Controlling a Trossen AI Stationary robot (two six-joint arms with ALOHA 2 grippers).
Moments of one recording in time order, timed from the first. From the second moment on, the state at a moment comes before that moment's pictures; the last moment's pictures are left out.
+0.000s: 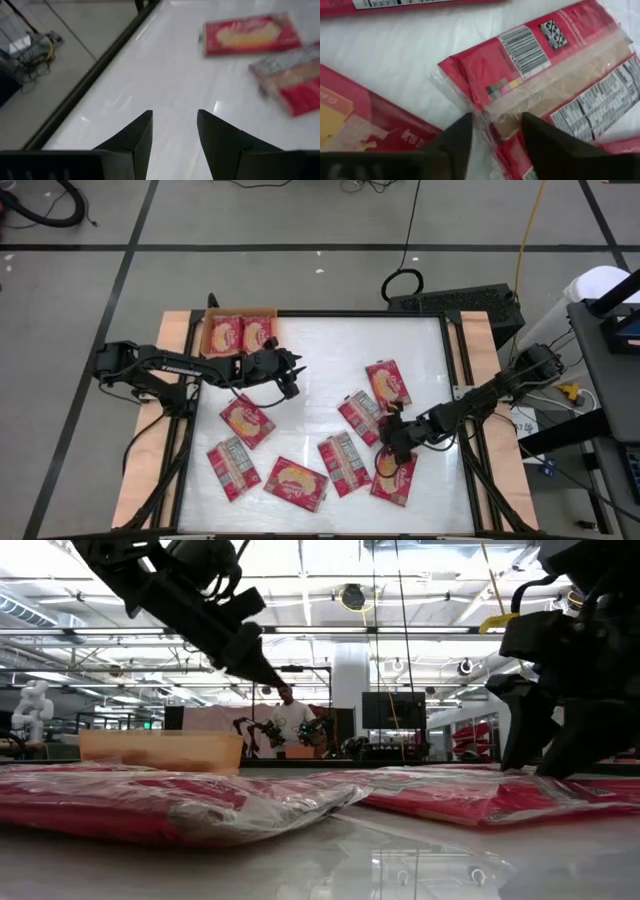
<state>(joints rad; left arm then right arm) 0.14 1.40 0.69 0.19 -0.33 0.05 0.44 1.42 0.49 -0.15 0.36 0.16</state>
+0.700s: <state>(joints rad) 0.02 1.71 0.70 0.65 -0.08 0.45 0.18 1.27 0.49 0.20 0.18 0.09</state>
